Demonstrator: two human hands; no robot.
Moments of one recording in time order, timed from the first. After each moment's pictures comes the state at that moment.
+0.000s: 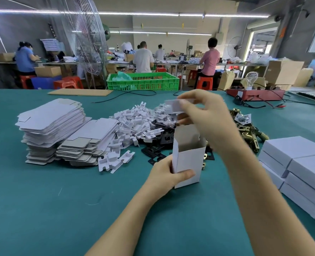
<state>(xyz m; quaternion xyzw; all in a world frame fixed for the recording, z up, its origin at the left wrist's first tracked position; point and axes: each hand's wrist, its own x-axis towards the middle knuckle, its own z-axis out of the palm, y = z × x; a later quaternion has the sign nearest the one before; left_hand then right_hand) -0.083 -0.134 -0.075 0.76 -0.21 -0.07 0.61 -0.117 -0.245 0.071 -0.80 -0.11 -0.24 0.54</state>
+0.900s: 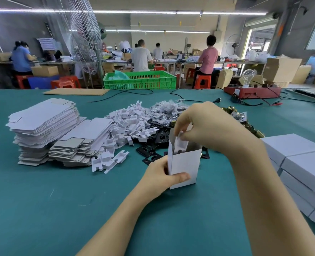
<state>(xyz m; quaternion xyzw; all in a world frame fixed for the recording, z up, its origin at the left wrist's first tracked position) -0.085 -0.136 -0.074 0.75 -0.23 -0.07 0.61 -0.134 -0.266 0.092 -0.98 -0.13 -0.11 0.14</state>
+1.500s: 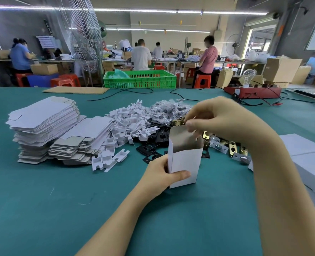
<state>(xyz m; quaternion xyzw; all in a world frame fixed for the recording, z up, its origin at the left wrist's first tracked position) -0.084 -0.137 -0.074 0.75 -0.22 -0.07 0.63 -0.125 -0.303 0.085 -0.93 -0.15 -0.09 0.32</state>
